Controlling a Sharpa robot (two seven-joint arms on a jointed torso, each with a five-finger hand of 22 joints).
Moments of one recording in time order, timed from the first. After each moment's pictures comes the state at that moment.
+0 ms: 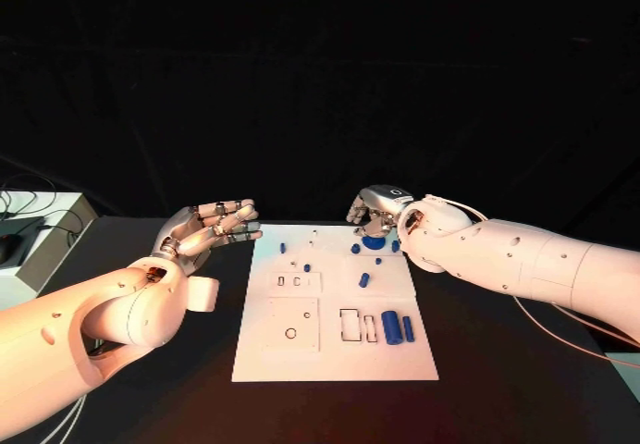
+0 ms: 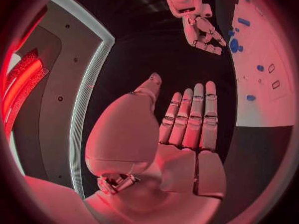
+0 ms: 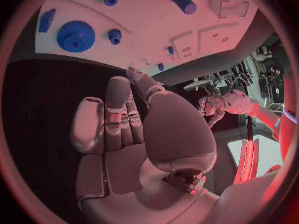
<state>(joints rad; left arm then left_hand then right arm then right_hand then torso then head) 1.07 -0.90 0.12 1.62 -0.11 -0.39 0.39 1.40 -0.11 0.18 0.13 0.05 0.92 0.19 0.06 0.06 1.02 0.17 0.06 0.06 1.02 0.14 0.20 0.07 0.13 0.95 0.18 0.25 0.09 1.27 -0.60 -0.11 1.07 -1.50 -0.39 -0.01 1.30 -0.11 0.27 -0.20 0.31 1.15 0.12 0.06 0.07 1.19 0.07 0.06 0.06 1.46 -0.04 0.90 0.47 0.11 1.47 -0.06 1.22 1.14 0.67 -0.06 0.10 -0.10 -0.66</state>
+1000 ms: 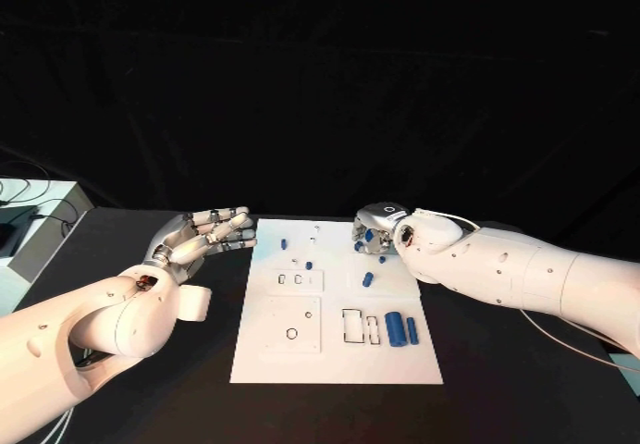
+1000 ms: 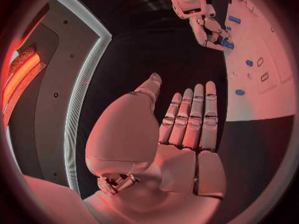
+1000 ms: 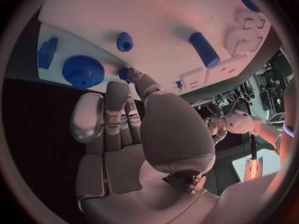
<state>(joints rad) 1.07 -0.90 0.12 1.62 -0.12 -0.36 0.37 1.40 -0.11 0.18 0.13 0.05 0.90 0.19 0.06 0.06 1.02 0.17 0.06 0.06 1.02 0.15 0.19 0.07 0.13 0.95 0.18 0.25 0.08 1.24 -0.60 -0.11 1.06 -1.64 -0.29 -0.08 1.35 -0.13 0.19 -0.12 0.34 1.14 0.12 0.06 0.07 1.09 0.10 0.06 0.06 1.43 -0.01 1.03 0.35 0.13 1.47 -0.04 1.08 1.20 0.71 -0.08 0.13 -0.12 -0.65</state>
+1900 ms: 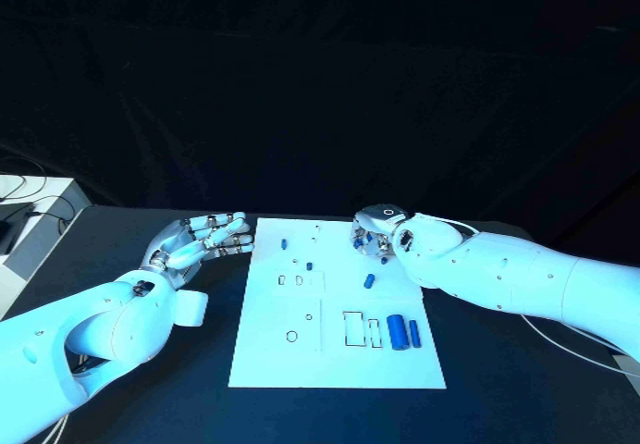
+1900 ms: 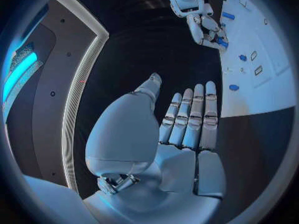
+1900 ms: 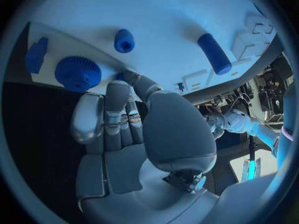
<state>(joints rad) 1.07 -0.91 0.12 1.61 -0.12 -0.36 0.37 1.40 -0.11 0.18 0.13 0.05 0.90 0.19 0.06 0.06 1.02 0.17 0.06 0.06 1.02 0.15 0.19 0.07 0.13 0.95 0.18 0.25 0.08 1.24 -0.61 -0.10 1.08 -1.66 -0.35 -0.08 1.32 -0.07 0.40 -0.16 0.29 1.20 0.12 0.06 0.07 1.19 0.10 0.05 0.06 1.43 -0.04 1.04 0.35 0.13 1.47 -0.05 1.09 1.27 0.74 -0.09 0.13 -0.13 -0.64</state>
